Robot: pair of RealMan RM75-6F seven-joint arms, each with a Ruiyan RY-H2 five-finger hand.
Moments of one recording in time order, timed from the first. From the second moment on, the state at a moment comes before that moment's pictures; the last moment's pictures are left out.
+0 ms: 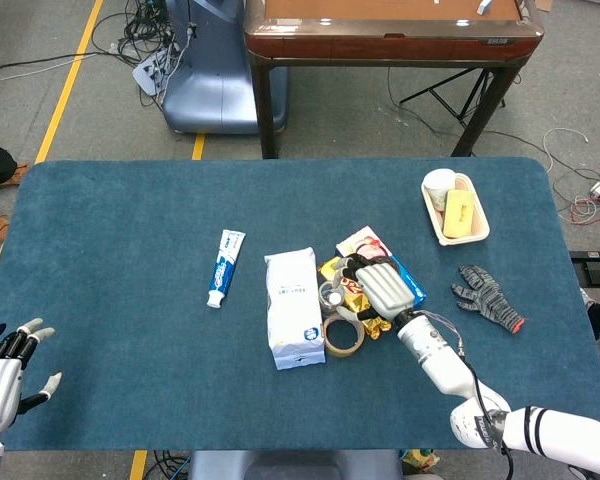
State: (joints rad) left arm -0.02 -1.19 -0.02 -1.58 1.53 1.57 0.08; right arm 0.67 -1.46 0.23 -1.60 -1.21 0.88 -0.10
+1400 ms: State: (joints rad) left arm -0.02 -1.20 -0.03 -1.56 1.52 1.56 0.06; right arm 0.70 -1.51 0.20 -1.53 -1.18 0.91 -0.06
